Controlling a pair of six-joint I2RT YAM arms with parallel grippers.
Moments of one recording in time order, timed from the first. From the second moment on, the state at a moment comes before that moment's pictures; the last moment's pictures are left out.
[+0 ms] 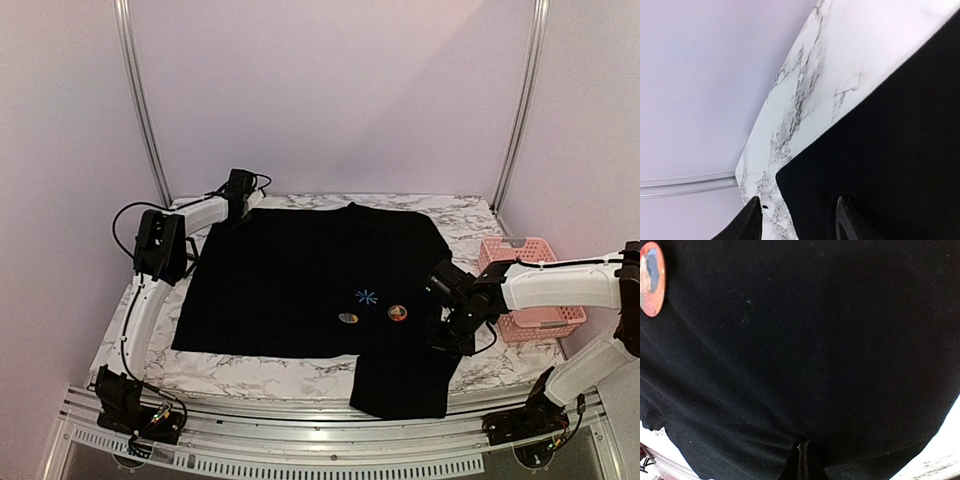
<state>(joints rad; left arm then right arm) -0.27 2.70 2.31 -0.33 -0.60 0.87 0.78 1.45 0.76 -0.73 -0.09 1.05</state>
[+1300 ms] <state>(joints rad) -0.41 1.50 0.73 -0.41 -0.27 0.70 0.21 2.12 1.51 -0.45 0.06 0.43</state>
